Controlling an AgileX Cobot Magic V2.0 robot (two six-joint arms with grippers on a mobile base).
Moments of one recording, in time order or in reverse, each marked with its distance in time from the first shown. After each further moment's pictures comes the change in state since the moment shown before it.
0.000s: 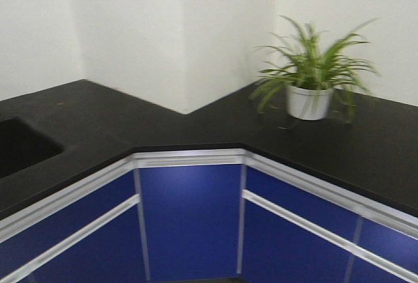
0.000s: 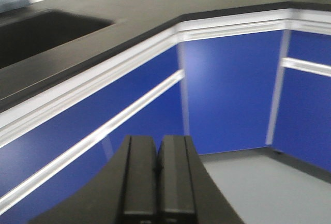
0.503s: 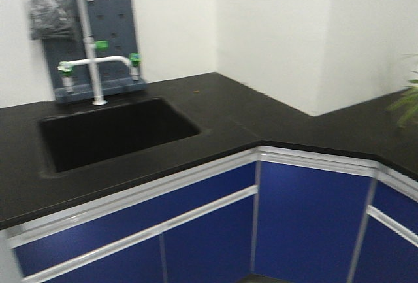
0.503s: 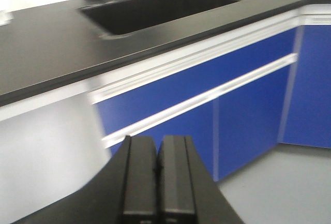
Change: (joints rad) left arm 0.000 0.000 0.000 0.000 0.000 0.000; right arm 0.000 0.000 0.000 0.000 0.002 0.000
